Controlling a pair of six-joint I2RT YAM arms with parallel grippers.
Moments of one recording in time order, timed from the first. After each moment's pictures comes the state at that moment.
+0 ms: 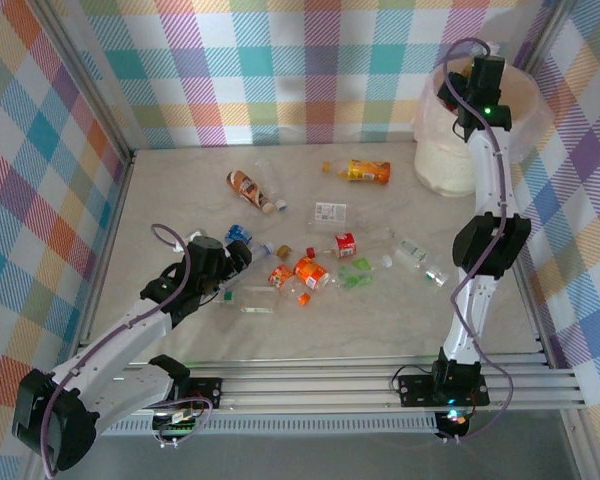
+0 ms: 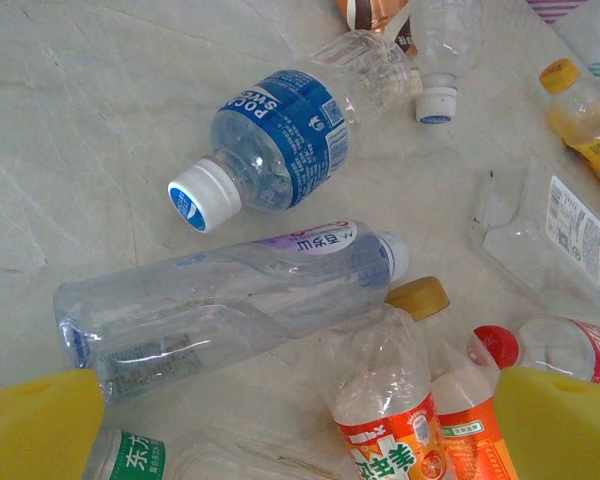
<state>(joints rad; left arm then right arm) -0.50 0.96 0.64 -0.42 -0.23 -0.95 -0.07 2.21 2.45 -0.63 0.15 0.32</state>
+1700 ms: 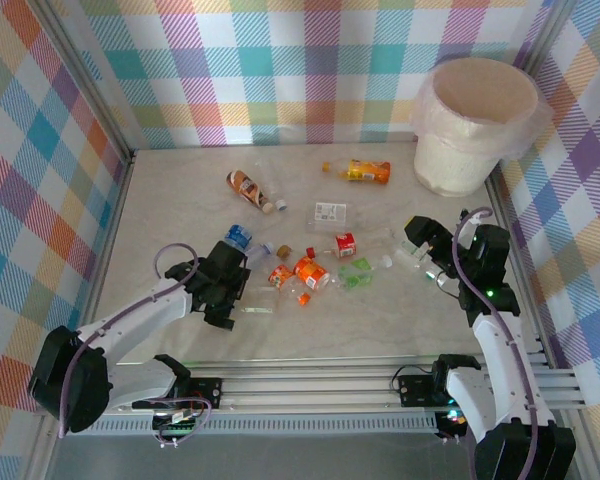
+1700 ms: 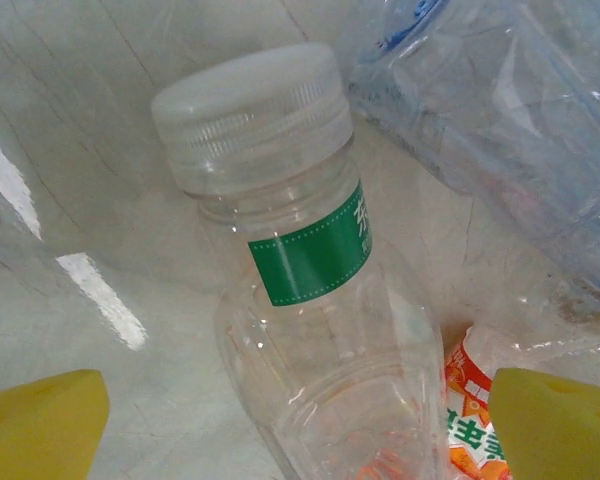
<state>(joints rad) -0.57 1.18 0.70 -0.73 -0.02 -1.83 -0.07 0.79 0.60 -0.22 -0.51 0.72</state>
